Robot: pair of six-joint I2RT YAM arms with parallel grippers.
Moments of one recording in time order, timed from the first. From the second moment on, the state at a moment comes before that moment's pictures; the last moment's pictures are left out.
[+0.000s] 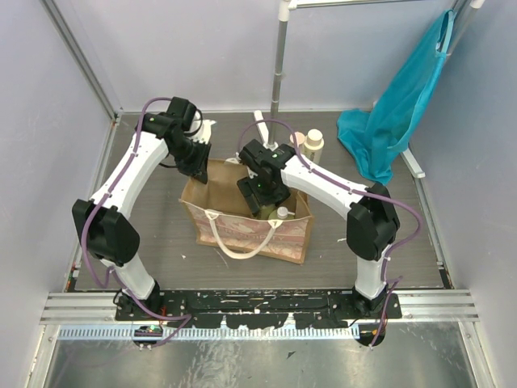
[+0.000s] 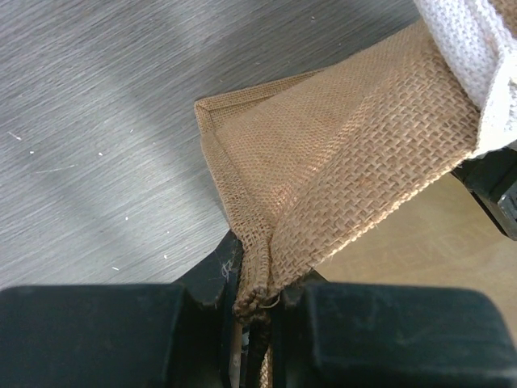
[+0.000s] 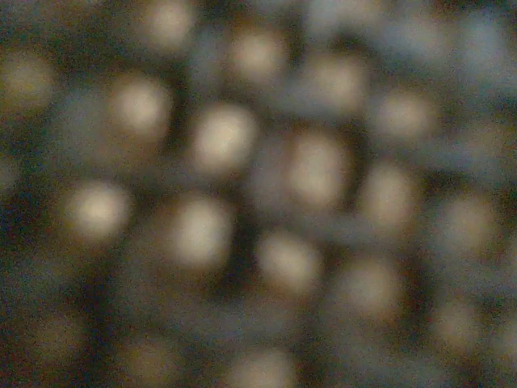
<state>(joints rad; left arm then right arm) -0.34 1.72 1.73 -1.21 0.24 0.02 0.78 1.87 1.64 -1.04 0.02 0.27</state>
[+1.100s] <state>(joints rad) -0.33 1.72 1.73 -1.21 0.21 0.02 0.75 1.82 2.15 -1.20 0.13 0.22</state>
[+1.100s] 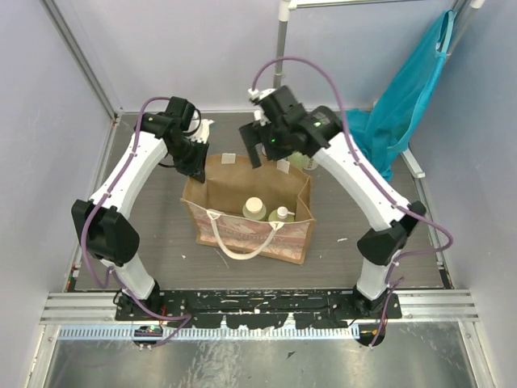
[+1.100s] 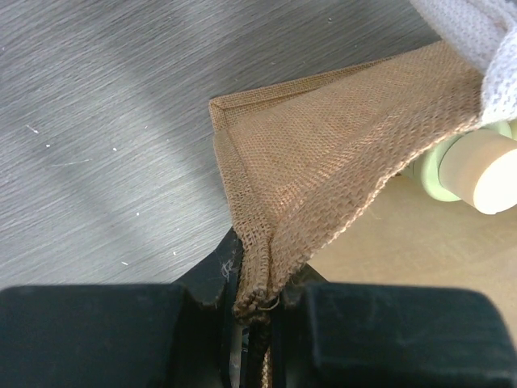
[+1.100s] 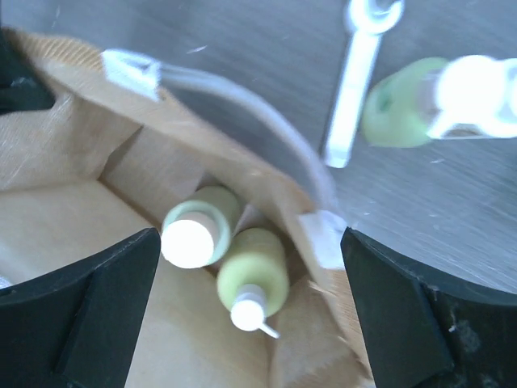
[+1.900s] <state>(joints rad) -0.33 1.72 1.73 -1.21 0.18 0.01 0.40 1.88 2.01 -1.01 0.09 0.26</state>
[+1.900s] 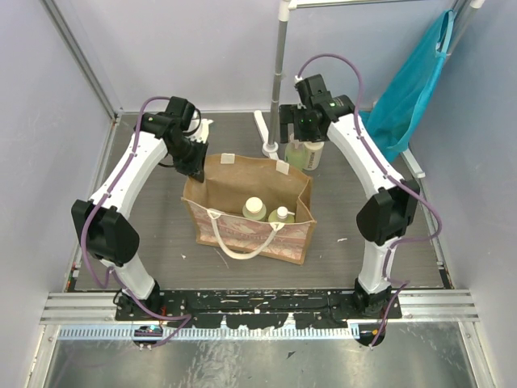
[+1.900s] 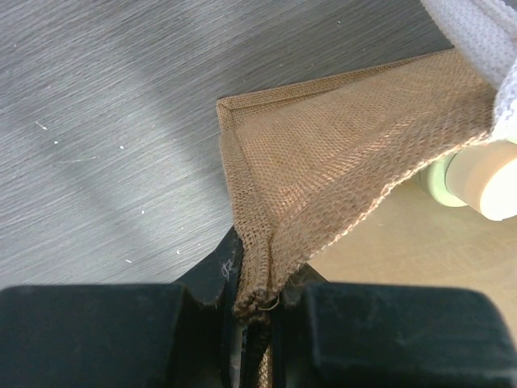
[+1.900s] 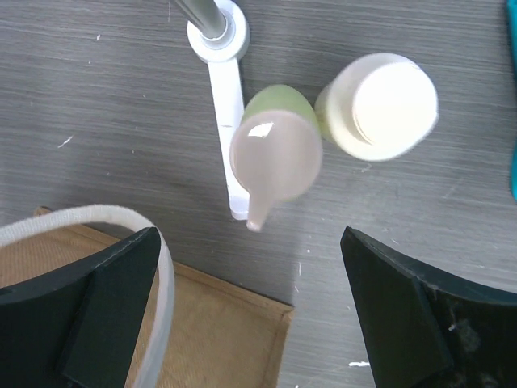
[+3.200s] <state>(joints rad) -0.33 1.72 1.68 -1.17 0.10 0.00 0.39 2.17 2.07 -0.94 0.14 0.24</state>
